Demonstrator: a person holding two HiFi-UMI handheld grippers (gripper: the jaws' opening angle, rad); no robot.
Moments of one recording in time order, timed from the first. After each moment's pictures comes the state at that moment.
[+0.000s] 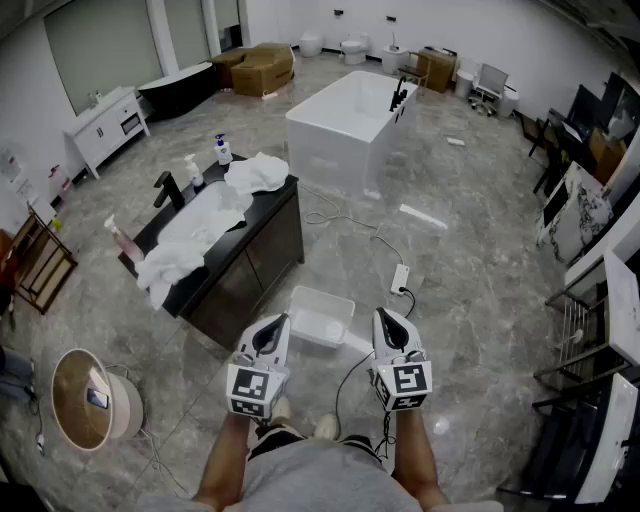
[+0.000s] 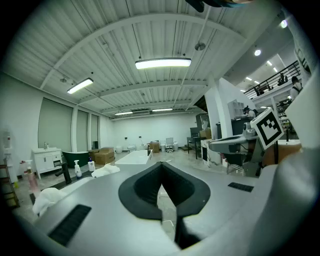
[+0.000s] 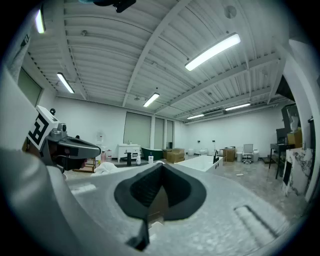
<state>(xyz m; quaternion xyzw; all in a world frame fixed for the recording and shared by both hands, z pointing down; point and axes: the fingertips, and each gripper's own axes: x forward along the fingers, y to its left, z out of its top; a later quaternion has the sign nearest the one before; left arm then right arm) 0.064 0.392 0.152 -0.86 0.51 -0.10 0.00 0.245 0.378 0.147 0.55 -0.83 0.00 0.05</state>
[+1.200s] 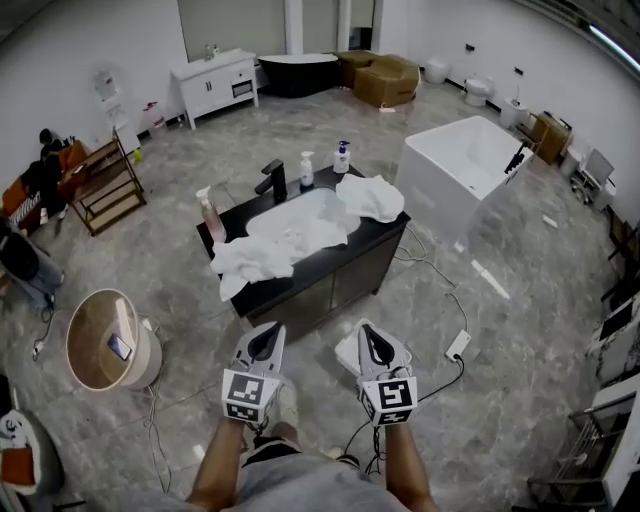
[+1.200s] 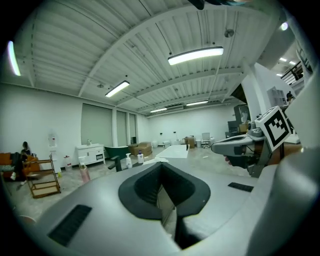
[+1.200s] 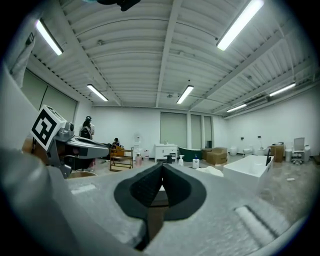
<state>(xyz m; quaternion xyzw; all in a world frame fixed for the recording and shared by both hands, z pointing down) -0.172 0.349 0.166 -0.73 0.67 -0.10 -0.02 -0.023 0.284 0.163 0.35 -0.94 0.00 0.05</state>
